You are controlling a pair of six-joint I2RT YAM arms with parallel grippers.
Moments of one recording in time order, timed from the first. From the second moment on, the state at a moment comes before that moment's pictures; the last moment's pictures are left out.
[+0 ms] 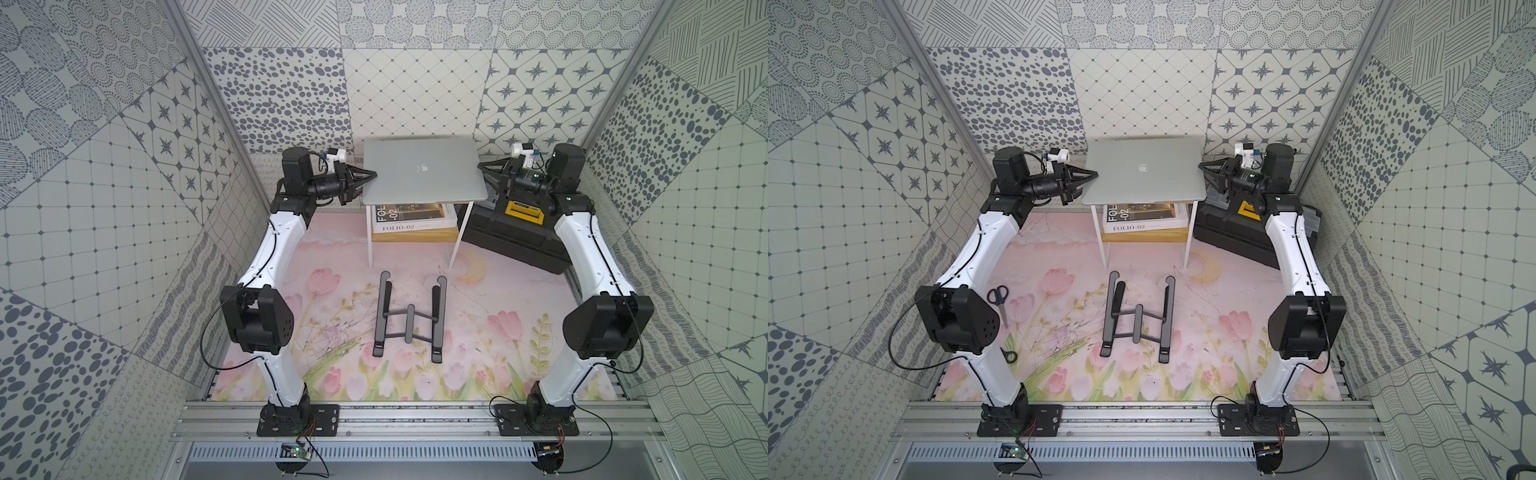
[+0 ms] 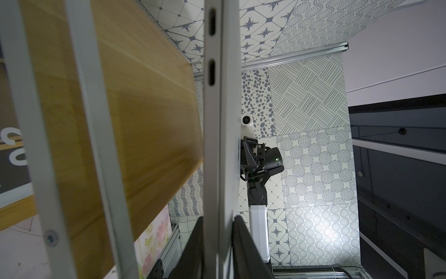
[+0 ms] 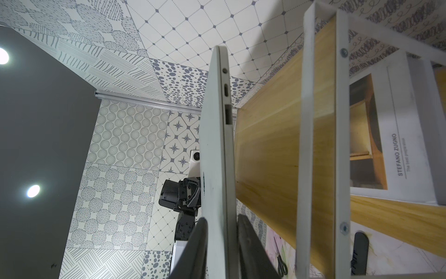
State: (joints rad) left arm -0.05 1.87 1.91 -0.15 1.12 -1.22; right arm 0.02 1.79 1.90 -0.22 -0.97 1.22
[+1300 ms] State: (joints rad) left arm -0.05 1.98 2.10 -0.31 1.07 -1.17; right arm 0.07 1.91 2.07 -0.27 -0.97 1.20
